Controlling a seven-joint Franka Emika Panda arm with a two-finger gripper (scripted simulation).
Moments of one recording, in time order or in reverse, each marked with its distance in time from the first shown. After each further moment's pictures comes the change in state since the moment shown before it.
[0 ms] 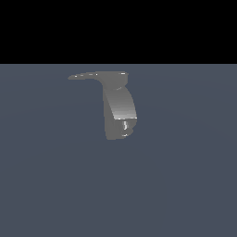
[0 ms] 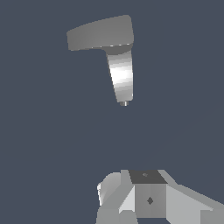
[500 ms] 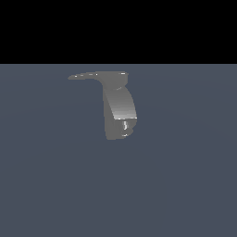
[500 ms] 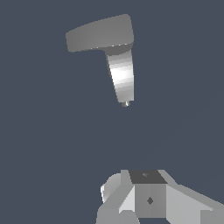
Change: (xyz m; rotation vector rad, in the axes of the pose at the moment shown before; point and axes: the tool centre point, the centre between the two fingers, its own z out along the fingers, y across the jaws) arm 0.003 -0.007 0.005 -0.001 0.000 0.030
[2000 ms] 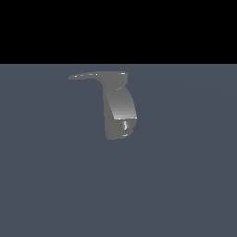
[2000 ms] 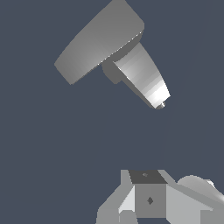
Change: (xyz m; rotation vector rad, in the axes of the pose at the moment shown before) arm 0.080 -0.107 0.090 -0.009 -0.005 0.528
